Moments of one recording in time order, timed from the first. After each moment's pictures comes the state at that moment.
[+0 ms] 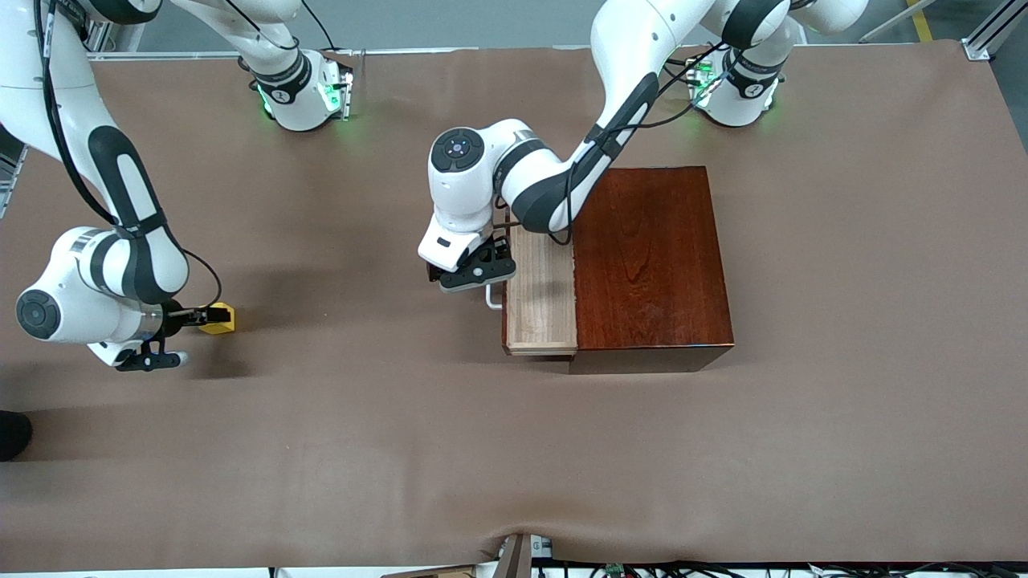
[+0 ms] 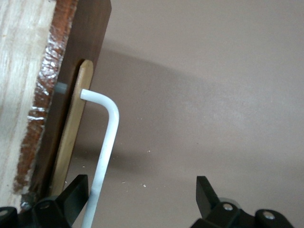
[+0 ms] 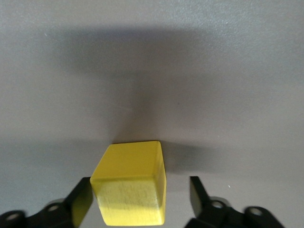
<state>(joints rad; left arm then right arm) -0.88 0.84 -0.05 -1.17 0.11 2.13 -1.21 -0.20 0.57 -0.01 -1.85 0.02 2.15 -0.29</state>
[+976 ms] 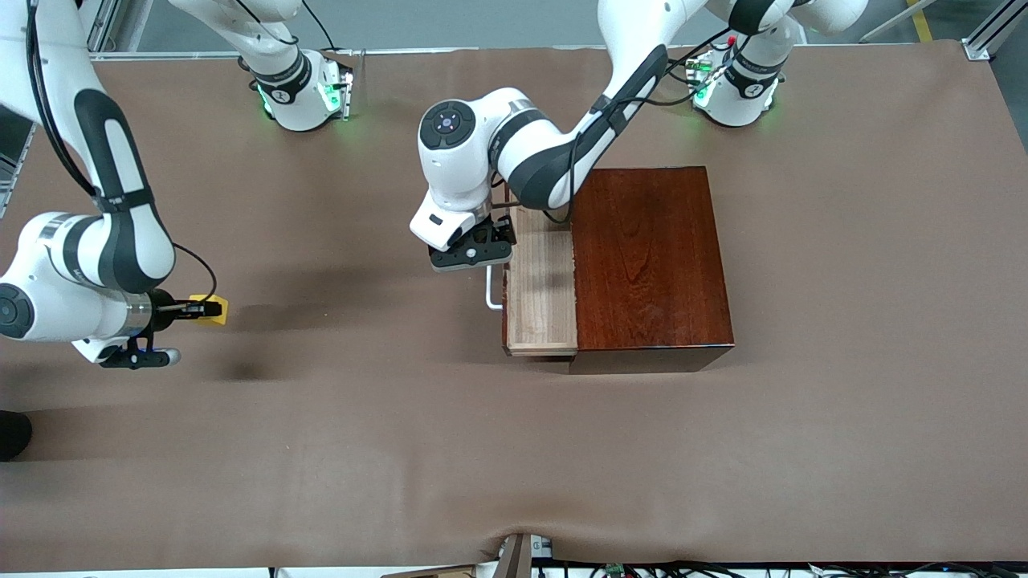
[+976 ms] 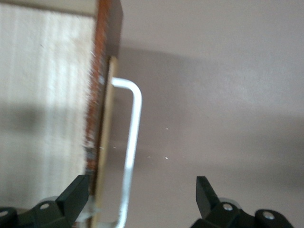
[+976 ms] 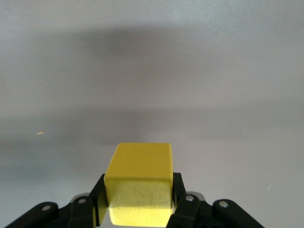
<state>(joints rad) -0.87 0.74 -0.05 -1.14 0.09 1.93 -1.06 -0.11 0.44 0.01 -1.74 0.02 1.84 -0.05</state>
